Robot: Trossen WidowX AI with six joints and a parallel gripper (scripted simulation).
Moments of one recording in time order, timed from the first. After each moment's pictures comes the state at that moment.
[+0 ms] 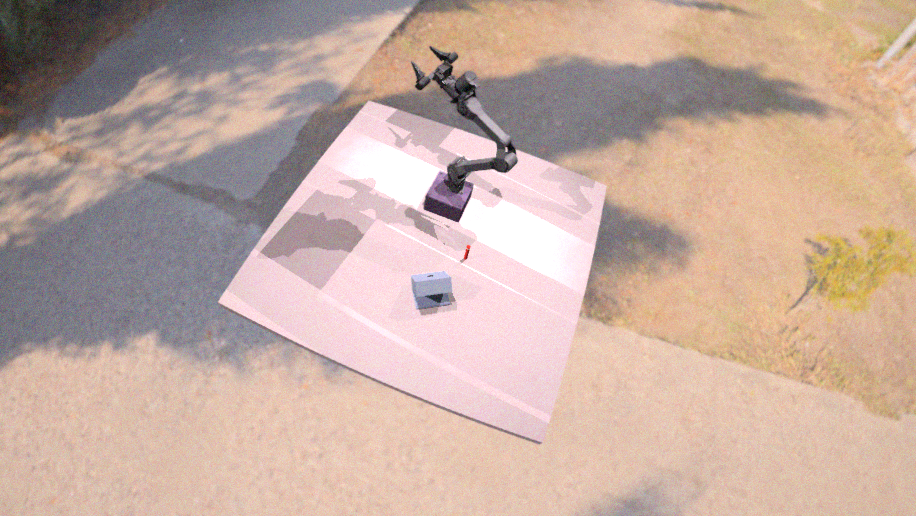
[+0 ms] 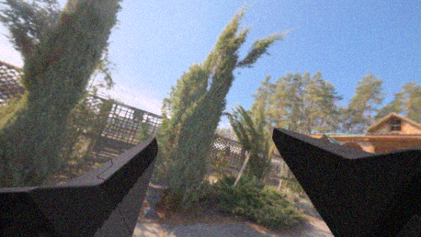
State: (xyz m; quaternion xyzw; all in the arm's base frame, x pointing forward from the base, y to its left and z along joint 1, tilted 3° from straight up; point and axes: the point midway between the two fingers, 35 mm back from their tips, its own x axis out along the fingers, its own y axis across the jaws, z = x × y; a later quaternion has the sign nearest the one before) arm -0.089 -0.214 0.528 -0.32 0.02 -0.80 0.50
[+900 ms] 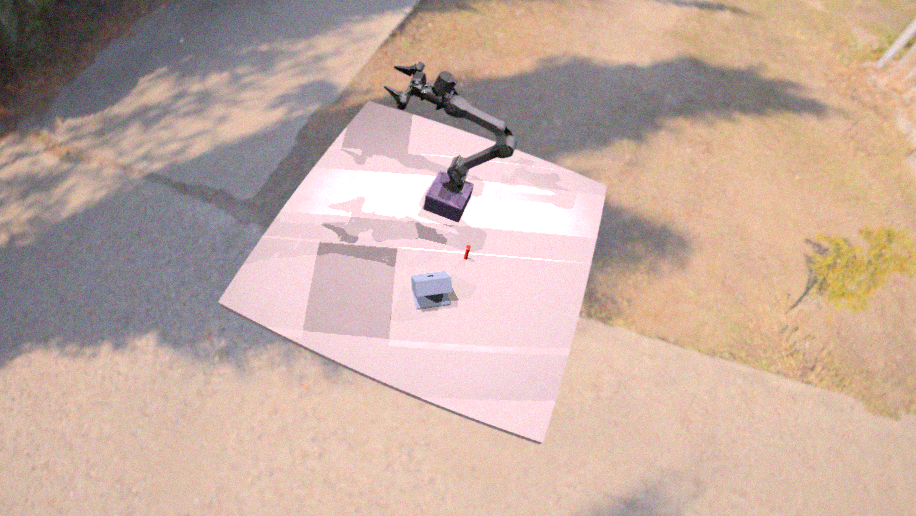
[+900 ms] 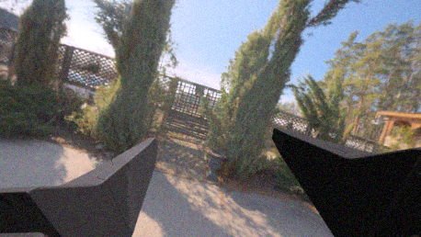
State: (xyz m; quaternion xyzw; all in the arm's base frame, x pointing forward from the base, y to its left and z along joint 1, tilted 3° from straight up) arm -0.023 -0.296 0.465 -0.21 0.06 -0.71 0.67
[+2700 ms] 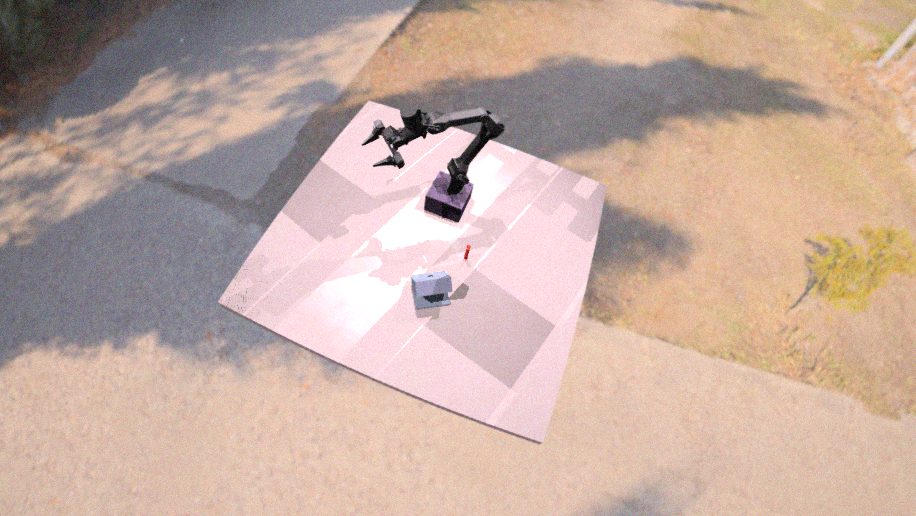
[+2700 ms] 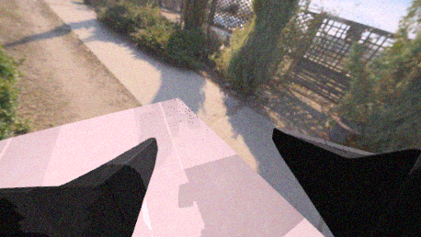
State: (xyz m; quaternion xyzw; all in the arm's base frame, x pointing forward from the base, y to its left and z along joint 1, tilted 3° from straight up) arm 0.202 -0.303 0.318 -0.04 0.20 -0.41 0.89
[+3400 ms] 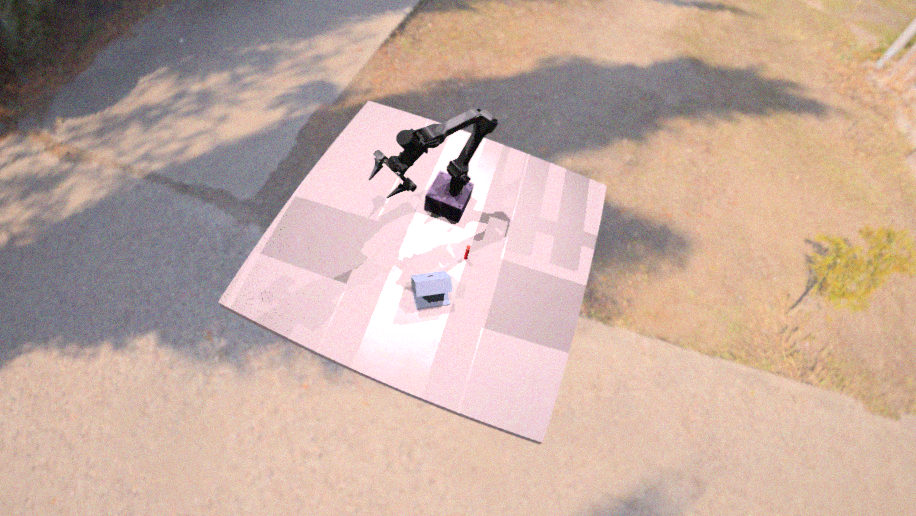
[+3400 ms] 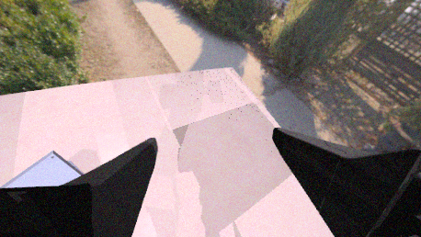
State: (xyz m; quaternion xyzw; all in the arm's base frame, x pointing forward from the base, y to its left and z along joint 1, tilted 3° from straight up) arm 0.277 -0.247 0.257 -0.01 0.29 -0.28 0.92
